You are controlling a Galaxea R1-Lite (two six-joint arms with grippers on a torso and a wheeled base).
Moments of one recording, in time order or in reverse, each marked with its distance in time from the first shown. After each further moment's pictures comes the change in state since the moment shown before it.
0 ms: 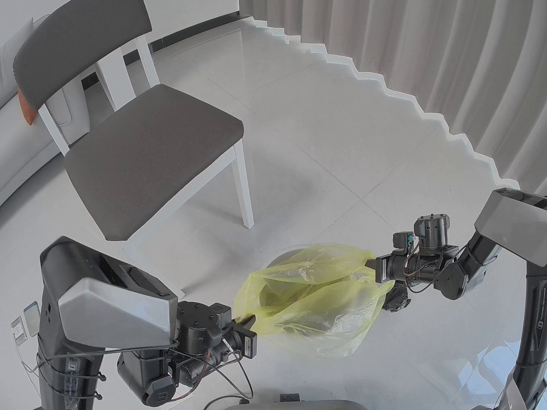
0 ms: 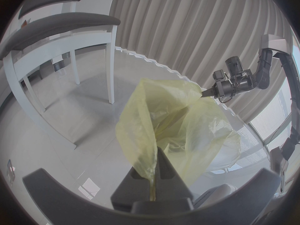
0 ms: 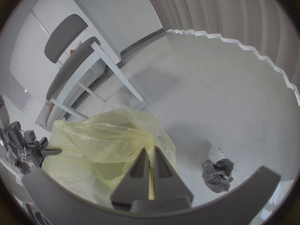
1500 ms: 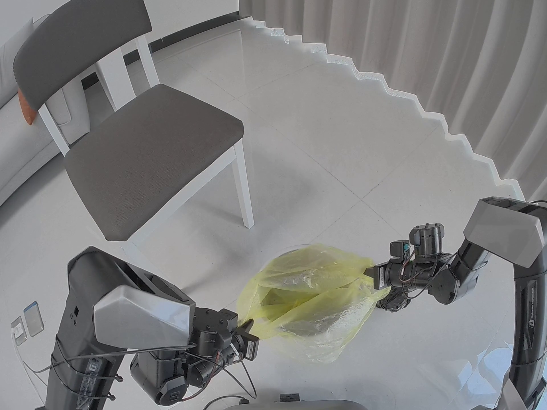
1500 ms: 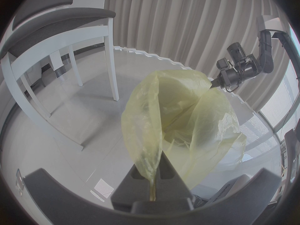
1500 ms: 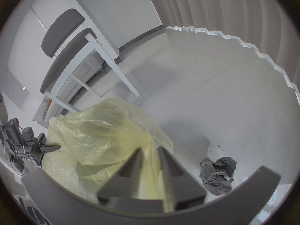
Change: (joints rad) left arm 0.009 0.114 -0.066 0.001 0.063 0.097; right arm -0.022 0.100 -0.035 -0.033 0.000 -0.037
